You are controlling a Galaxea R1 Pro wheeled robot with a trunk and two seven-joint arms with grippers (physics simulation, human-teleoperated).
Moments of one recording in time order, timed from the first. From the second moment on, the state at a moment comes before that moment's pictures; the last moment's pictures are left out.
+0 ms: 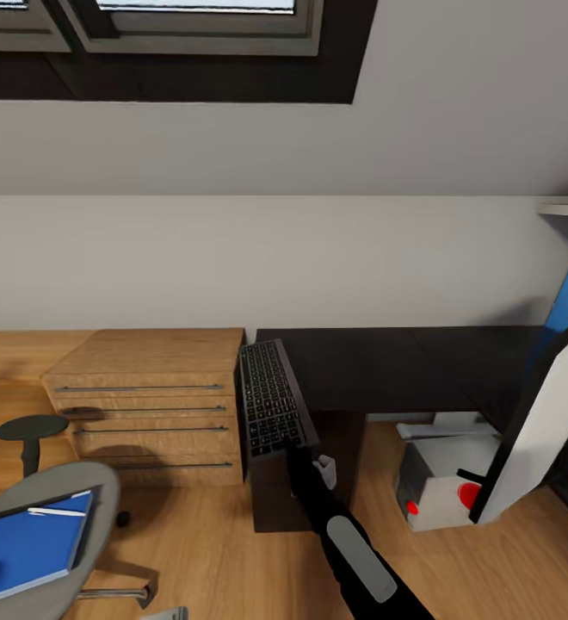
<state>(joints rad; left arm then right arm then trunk) -0.01 -0.07 0.04 -0.84 0.10 0.10 0.15 -0.39 0.14 0.46 -0.96 -1.52 -0.08 0.15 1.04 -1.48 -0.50</state>
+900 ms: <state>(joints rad) -0.01 -0.07 0.01 -0.84 0.10 0.10 0.15 -0.39 0.12 0.36 -1.02 -1.52 -0.08 0.15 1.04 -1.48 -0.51</state>
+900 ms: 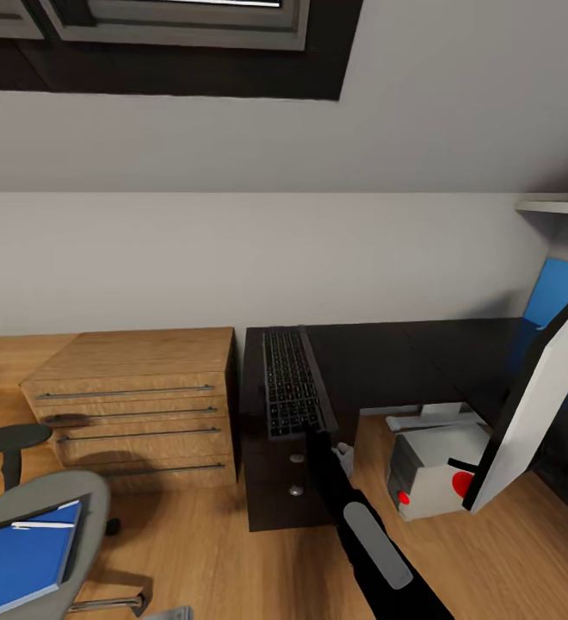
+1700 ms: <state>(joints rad) -0.01 -0.12 -0.09 -1.60 0.29 0.70 0.15 -0.61 0.13 0.04 -0.70 -1.52 -0.12 0.03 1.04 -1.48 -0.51</state>
